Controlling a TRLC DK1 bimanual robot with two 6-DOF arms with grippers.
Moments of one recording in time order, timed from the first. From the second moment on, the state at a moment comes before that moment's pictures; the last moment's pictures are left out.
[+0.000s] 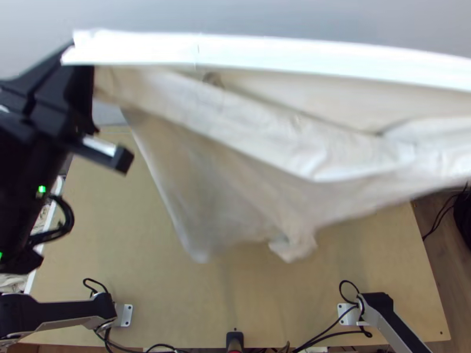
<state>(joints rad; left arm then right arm) -1.05 1.31 2.24 -0.40 -0.76 0.38 0.05 0.88 1.91 -0.52 0.44 -0.05</state>
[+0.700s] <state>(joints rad) -0.79 1.17 1.61 -0.80 -0.38 -0.16 0.24 1.06 1.40 -0.46 0.26 0.26</state>
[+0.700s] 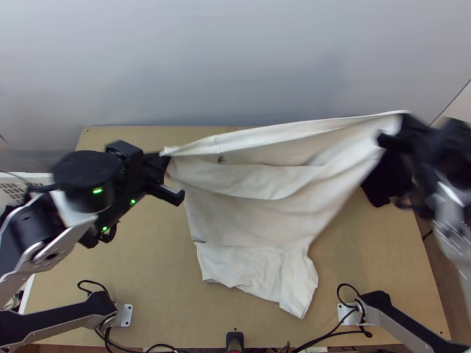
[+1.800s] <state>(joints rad) -0.38 1.49 1.32 -0.53 0.01 -0.49 0.32 1.86 1.60 -0.42 -0.05 0.65</state>
